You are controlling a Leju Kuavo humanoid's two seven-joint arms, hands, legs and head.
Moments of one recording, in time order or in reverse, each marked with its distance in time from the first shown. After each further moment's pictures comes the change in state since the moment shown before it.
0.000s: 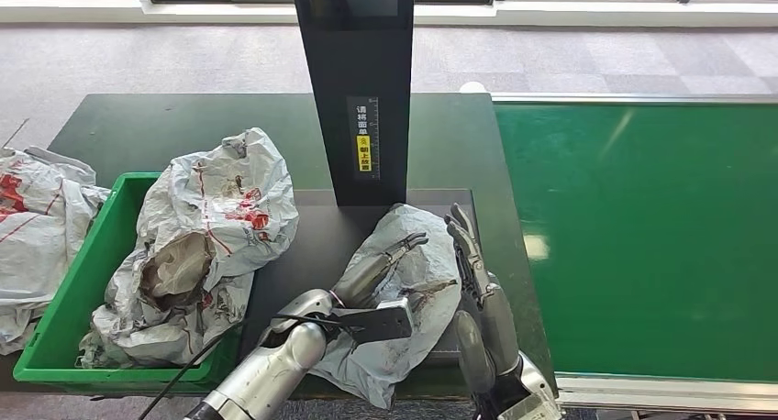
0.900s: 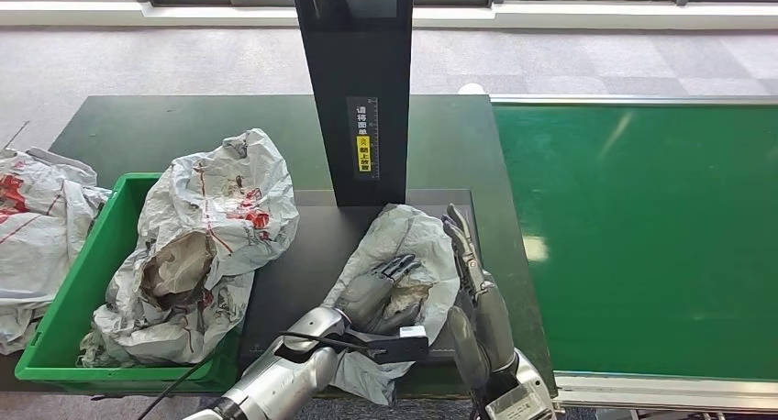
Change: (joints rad) left arm -0.063 -0.033 -0.049 0.334 -0.308 0.284 0.182; right arm -0.013 0.000 0.000 0.038 0.026 -0.023 0.000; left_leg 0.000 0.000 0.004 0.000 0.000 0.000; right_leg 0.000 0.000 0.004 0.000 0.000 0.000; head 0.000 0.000
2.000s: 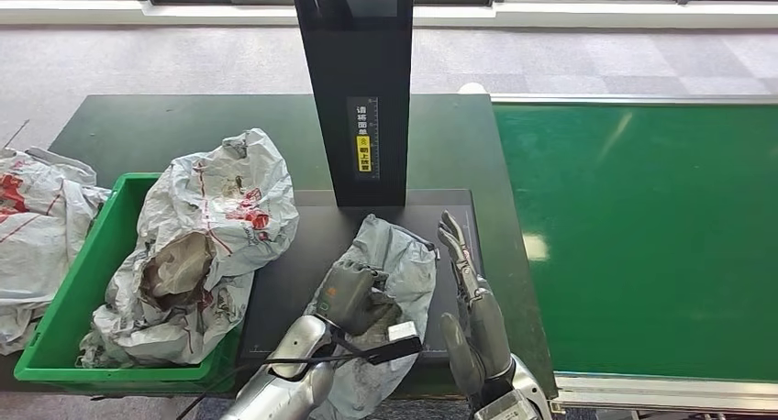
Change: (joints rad) left arm 0.138 -0.022 0.135 -0.189 -0.155 0.345 -0.034; right arm 0.025 0.012 0.000 -0.002 0.046 -0.007 0.000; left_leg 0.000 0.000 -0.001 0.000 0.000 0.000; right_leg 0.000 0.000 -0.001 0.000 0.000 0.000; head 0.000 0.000
